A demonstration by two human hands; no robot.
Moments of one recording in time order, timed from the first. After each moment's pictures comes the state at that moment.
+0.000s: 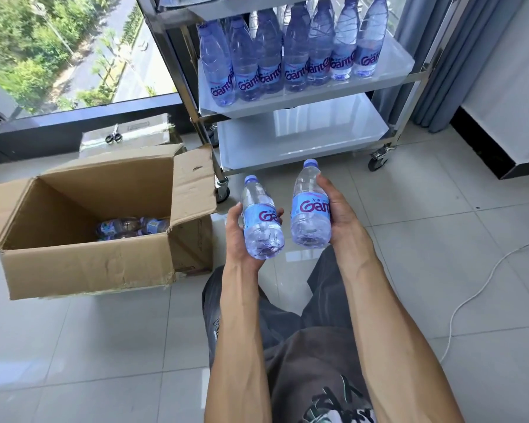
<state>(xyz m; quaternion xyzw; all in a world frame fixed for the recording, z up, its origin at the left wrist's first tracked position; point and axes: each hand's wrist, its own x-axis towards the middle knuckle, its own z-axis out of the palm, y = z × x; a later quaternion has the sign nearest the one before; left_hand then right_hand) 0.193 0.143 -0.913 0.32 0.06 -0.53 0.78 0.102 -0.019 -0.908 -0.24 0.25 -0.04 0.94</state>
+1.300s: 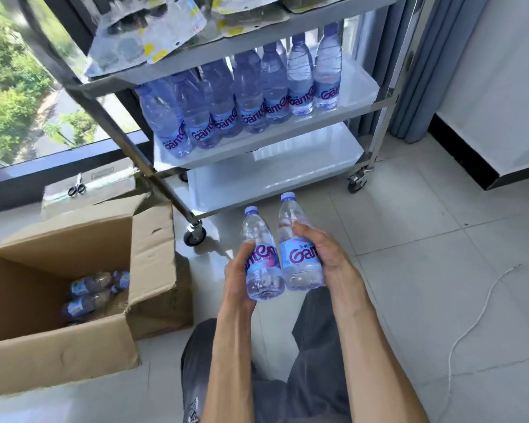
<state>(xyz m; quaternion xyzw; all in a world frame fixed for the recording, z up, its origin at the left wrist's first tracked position) 0.208 0.024 -0.924 0.46 0.09 -0.48 0.74 0.113 -0.113 -0.920 -0.31 0.32 -0.10 0.89</state>
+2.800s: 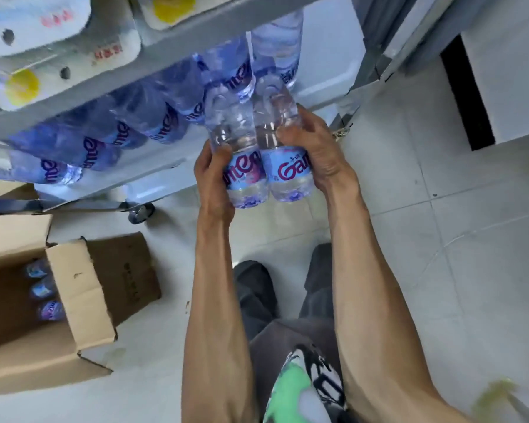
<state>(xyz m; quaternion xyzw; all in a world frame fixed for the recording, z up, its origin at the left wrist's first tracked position) 0.328 -0.292 -0.889 0.59 -0.03 -0.36 0.72 0.223 -0.438 -0.884 -0.40 0.29 -0.14 0.86</state>
